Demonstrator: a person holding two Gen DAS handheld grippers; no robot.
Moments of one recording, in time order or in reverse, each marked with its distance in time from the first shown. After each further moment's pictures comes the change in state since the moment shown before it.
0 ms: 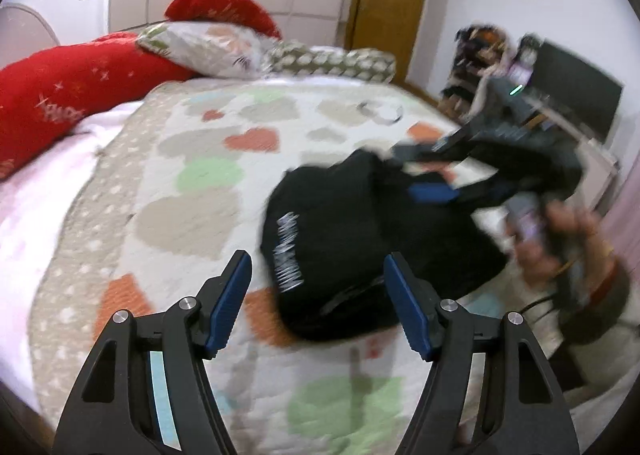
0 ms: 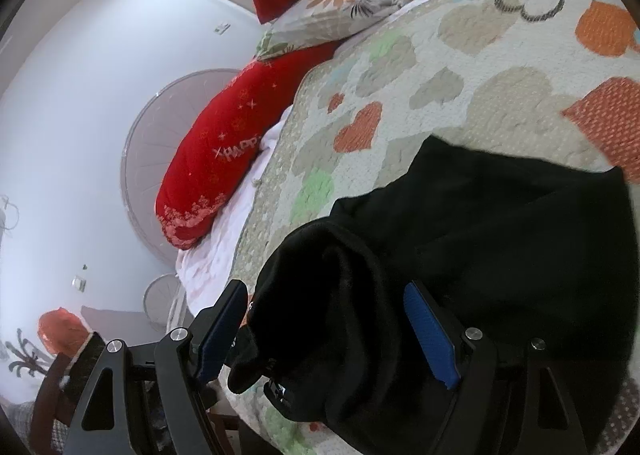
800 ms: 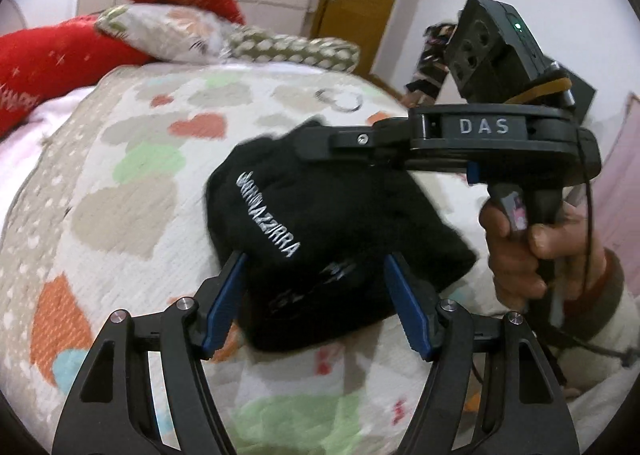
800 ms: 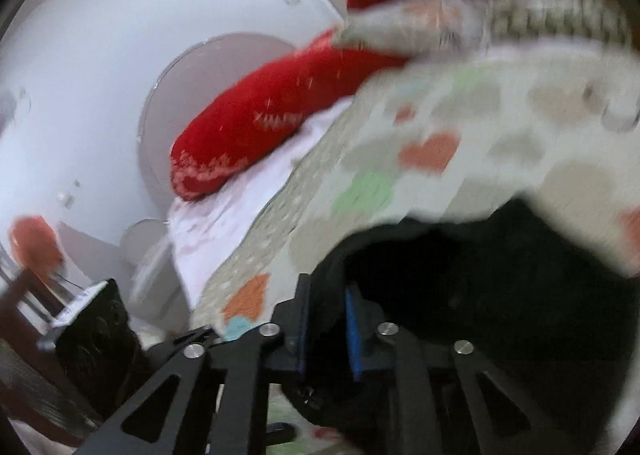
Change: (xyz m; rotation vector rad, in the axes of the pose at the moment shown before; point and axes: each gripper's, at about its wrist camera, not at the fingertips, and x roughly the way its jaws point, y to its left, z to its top) left arm 0.020 -0.023 0.002 -0.009 0.001 -0.198; right arm 0.003 0.070 -0.014 -0.371 -0.007 -0.065
